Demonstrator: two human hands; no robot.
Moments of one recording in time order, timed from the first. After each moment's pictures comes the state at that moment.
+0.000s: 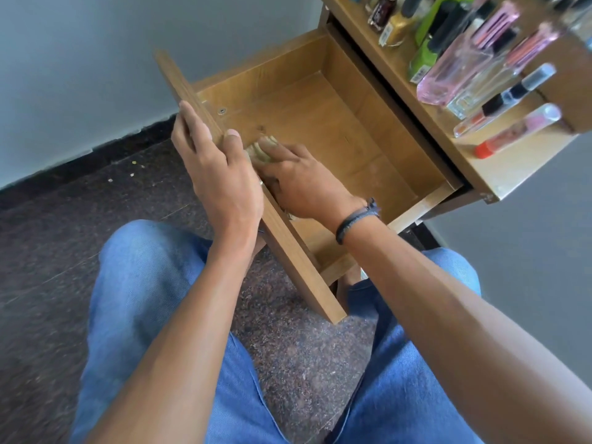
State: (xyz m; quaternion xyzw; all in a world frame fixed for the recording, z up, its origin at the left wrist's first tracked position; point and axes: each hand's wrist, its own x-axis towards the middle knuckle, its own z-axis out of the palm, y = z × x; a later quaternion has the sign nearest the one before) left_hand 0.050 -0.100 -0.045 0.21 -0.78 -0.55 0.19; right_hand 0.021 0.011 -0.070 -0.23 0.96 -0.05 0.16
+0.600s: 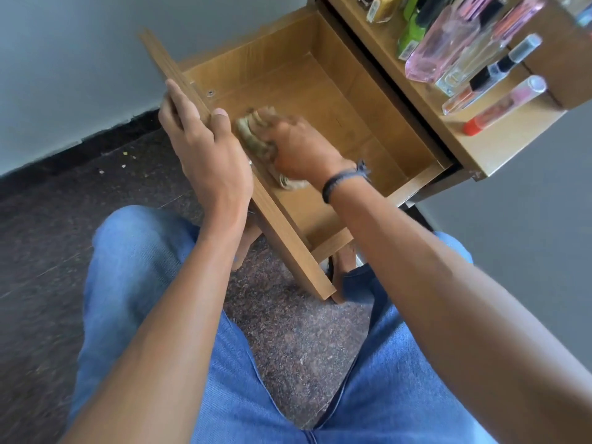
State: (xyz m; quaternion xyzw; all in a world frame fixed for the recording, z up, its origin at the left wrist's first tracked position) left_hand 0.048 -0.099 -0.045 0.21 -0.79 -0.55 0.19; right_hand -0.001 0.015 -0.065 -0.19 0.97 -0.07 0.16
